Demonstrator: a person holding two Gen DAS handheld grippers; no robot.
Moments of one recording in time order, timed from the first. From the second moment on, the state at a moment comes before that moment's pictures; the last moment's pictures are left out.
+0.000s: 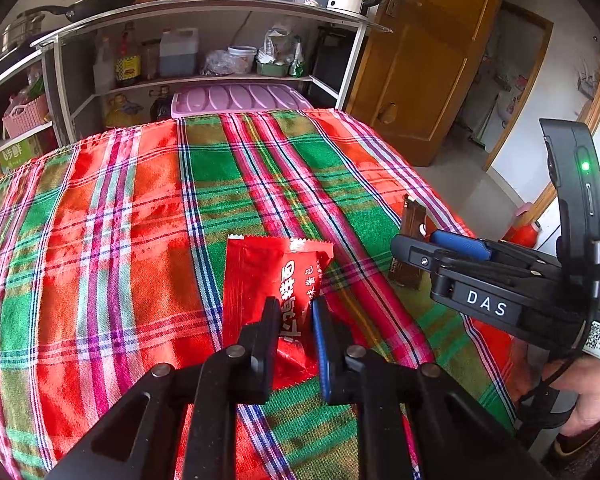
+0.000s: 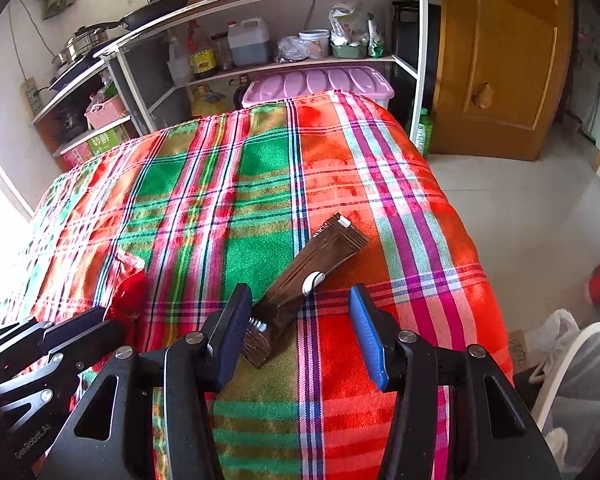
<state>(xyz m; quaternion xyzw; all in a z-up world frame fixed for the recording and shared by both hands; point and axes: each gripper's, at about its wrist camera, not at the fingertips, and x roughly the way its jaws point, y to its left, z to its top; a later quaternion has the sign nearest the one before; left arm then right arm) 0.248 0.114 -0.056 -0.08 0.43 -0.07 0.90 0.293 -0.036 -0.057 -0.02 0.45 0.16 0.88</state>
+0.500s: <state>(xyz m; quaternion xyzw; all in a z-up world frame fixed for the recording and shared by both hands) 0.246 0.114 -0.057 -0.08 0.43 -0.07 0.90 0.279 -0.038 -0.050 -0.03 0.42 0.17 0.89</state>
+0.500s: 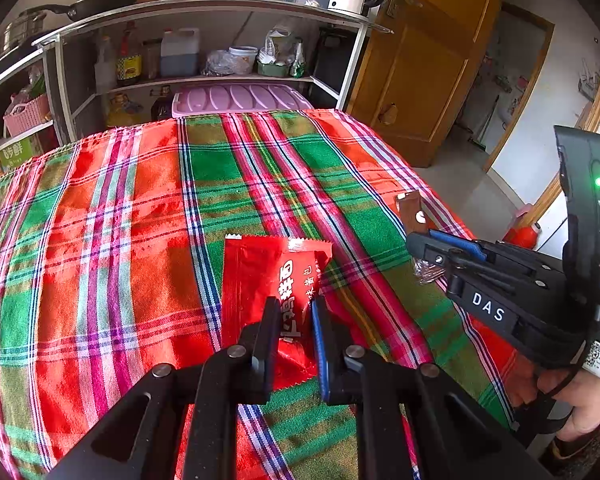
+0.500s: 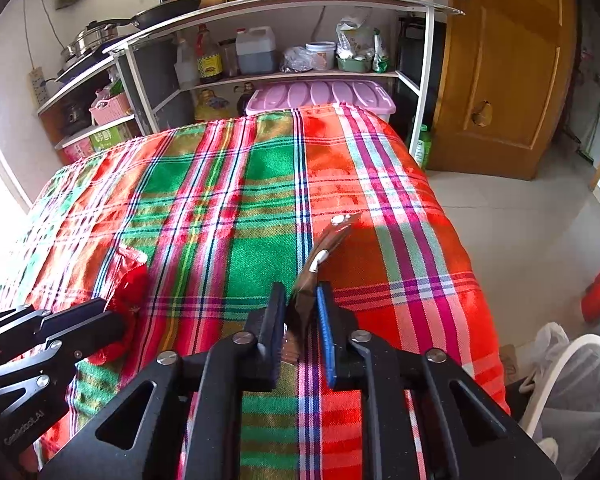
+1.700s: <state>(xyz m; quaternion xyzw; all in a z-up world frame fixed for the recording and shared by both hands) 0.214 0.100 -0.040 -0.07 0.41 -0.07 0.91 0.208 -0.077 -0.019 0.01 0.39 0.20 0.90</state>
